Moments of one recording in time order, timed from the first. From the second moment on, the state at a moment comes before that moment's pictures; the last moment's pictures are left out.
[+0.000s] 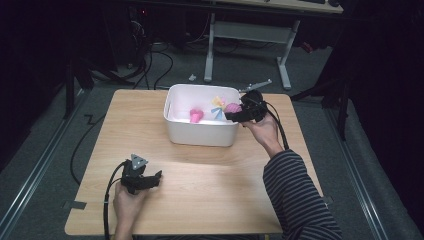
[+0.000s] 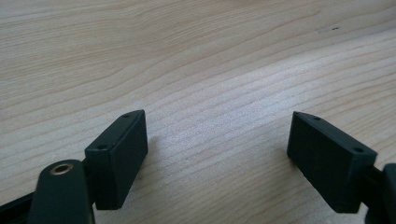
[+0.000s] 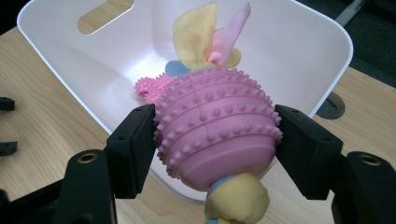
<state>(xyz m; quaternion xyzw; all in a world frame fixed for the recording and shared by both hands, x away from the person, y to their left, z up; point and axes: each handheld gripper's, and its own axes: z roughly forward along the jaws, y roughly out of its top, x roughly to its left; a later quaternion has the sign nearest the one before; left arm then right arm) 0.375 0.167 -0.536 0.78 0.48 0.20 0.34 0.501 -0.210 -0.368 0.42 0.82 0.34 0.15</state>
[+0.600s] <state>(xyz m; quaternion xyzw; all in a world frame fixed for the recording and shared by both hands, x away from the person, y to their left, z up) 0.375 0.167 -0.536 0.78 0.48 0.20 0.34 0.491 -0.220 -0.367 0.42 0.81 0.37 0.16</state>
